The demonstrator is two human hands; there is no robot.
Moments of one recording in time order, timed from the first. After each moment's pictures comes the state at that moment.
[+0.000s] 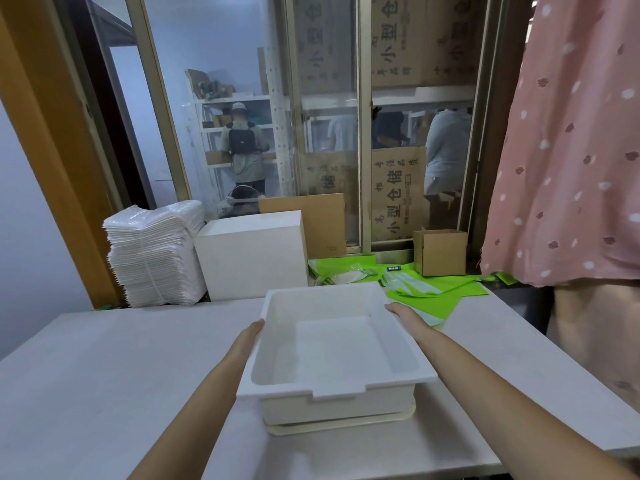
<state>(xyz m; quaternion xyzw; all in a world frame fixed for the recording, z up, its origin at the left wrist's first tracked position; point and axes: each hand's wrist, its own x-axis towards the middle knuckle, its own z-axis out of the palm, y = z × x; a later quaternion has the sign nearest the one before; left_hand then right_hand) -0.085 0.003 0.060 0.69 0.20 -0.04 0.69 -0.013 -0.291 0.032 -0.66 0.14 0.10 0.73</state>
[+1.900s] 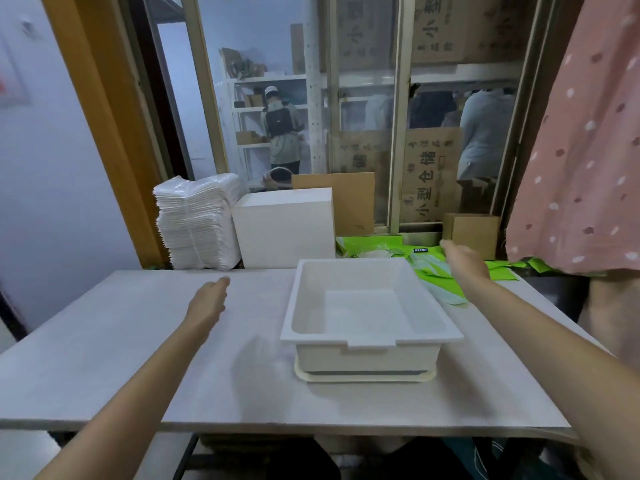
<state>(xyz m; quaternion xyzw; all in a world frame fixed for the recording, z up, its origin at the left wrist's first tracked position) -0.127 0.107 0.073 0.77 0.26 0.10 0.57 -0.039 -0.309 0.103 -0.83 0.16 -0.12 0.52</state>
